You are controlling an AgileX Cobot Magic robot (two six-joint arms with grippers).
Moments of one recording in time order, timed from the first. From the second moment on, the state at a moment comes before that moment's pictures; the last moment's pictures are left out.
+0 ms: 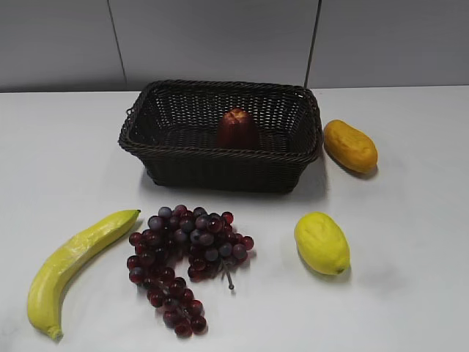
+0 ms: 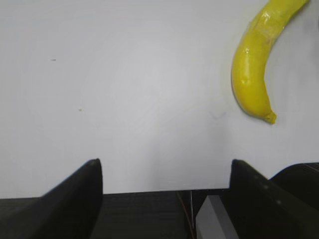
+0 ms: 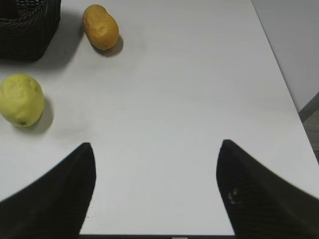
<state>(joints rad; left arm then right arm) -0.03 0.68 -0.63 -0.02 1.16 0.10 0.13 -0.01 -0.49 -0.05 1.05 0.02</state>
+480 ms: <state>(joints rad) -0.03 0.35 -0.51 0.00 1.17 0.10 0.13 -0.01 -0.49 -0.05 1.05 0.02</state>
